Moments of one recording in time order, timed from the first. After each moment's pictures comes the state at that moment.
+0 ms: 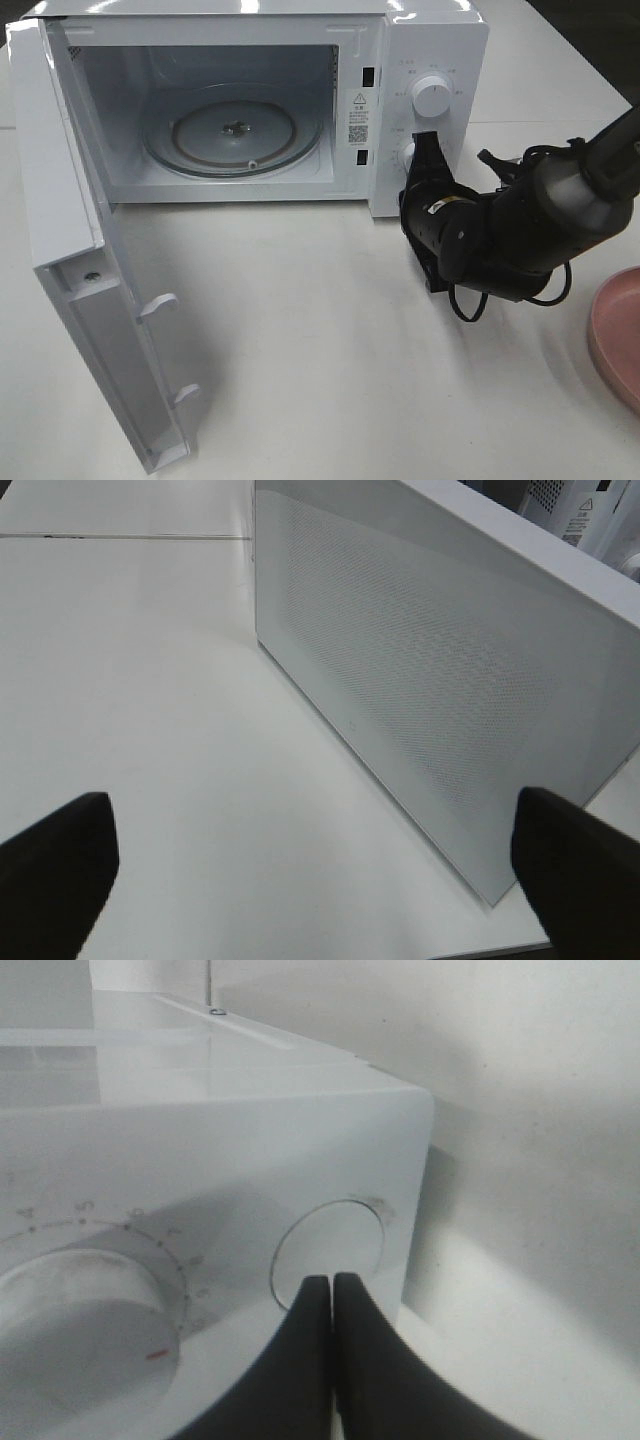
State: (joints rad) left arm -0.01 0.00 -0.52 -0.21 1.07 0.11; right arm 0.55 2.08 -0.83 0.73 -0.80 1.12
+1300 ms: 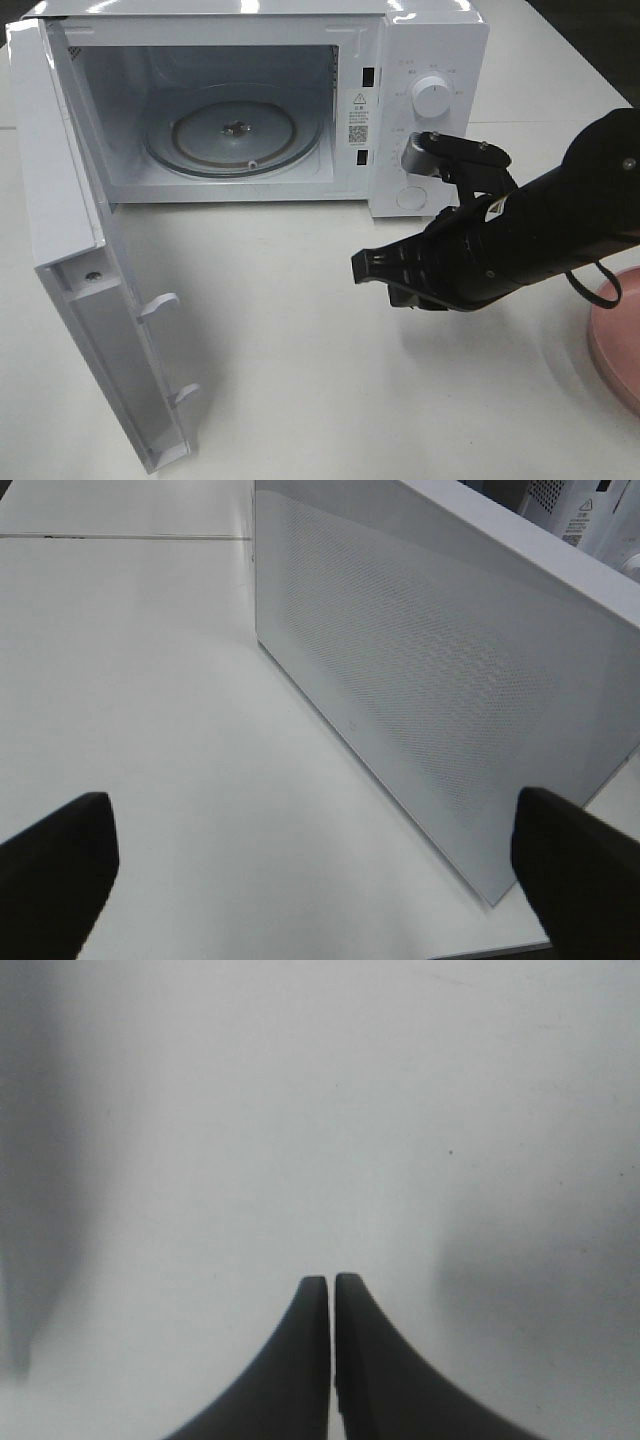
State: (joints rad) left arm -0.01 0.00 -0.52 -0.21 1.07 0.11; right arm 0.55 1.59 -0.68 0.48 0.15 -0.05
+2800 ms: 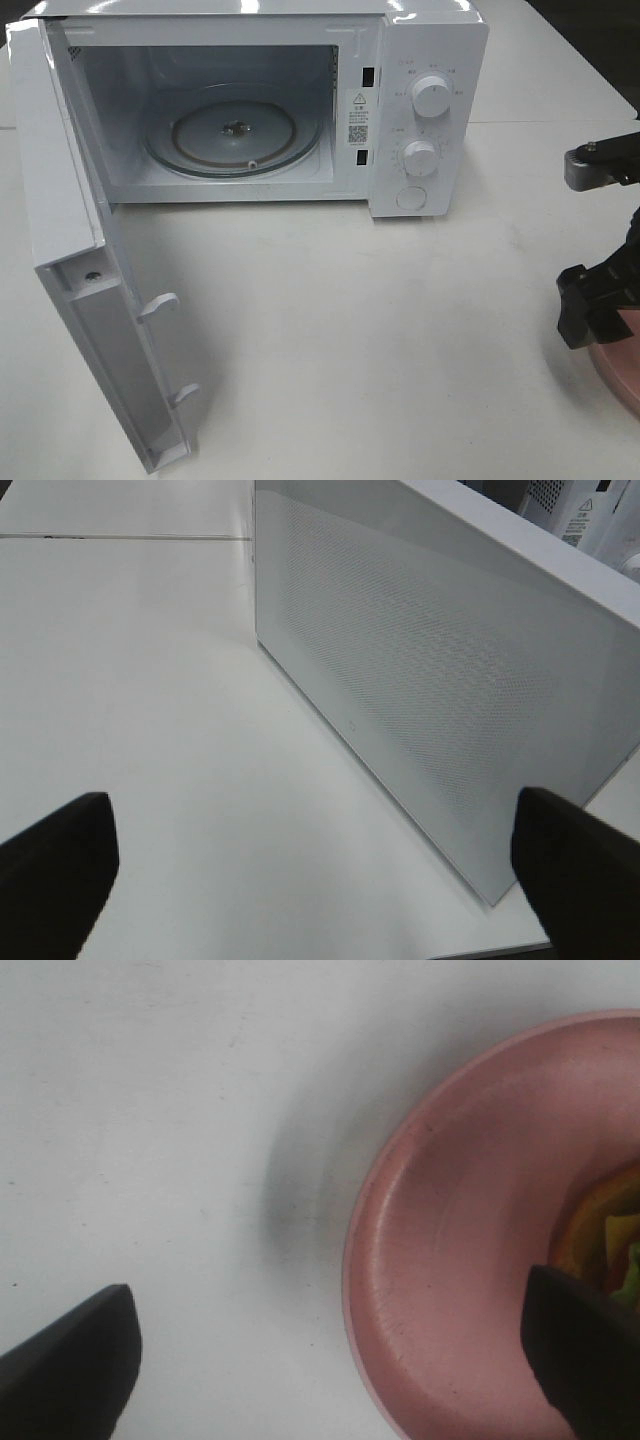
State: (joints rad) left arm -0.01 0.00 -0.52 -0.21 1.07 0.11; right arm 0.21 1.37 -0.68 -0.14 0.70 0.06
